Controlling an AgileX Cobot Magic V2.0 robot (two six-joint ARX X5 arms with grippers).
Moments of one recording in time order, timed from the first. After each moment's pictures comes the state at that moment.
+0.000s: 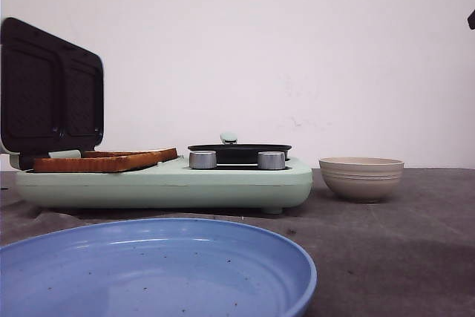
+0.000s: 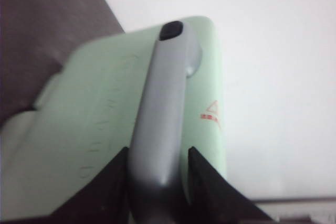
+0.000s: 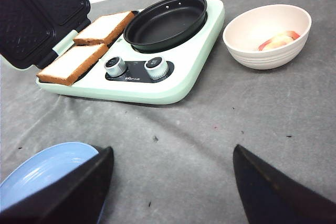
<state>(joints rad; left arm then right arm) 0.30 1.44 0.96 0.21 0.77 -1.02 0.53 0.17 0.35 -0.50 -0.03 0.42</state>
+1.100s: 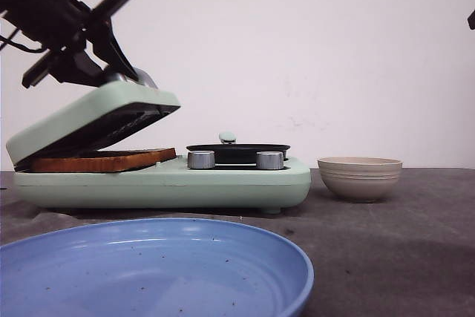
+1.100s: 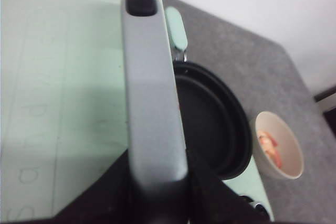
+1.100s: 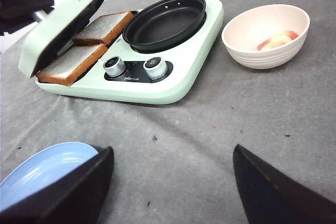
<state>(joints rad) -0.22 1.46 0.98 0.03 0.32 -0.47 0.53 0.17 0.35 -0.50 -0.03 0.42</state>
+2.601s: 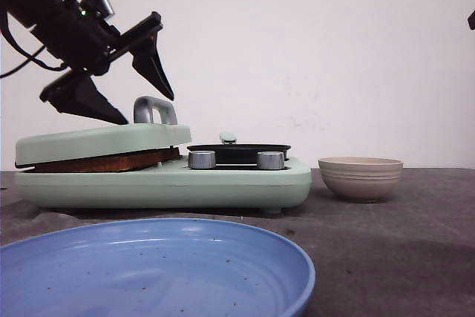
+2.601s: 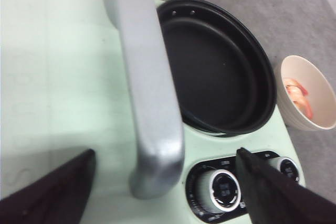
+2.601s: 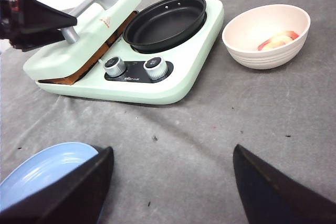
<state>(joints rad) -0.32 1.50 1.02 -0.11 0.24 -0.35 0.53 0.17 0.35 -0.50 -0.03 0.42</state>
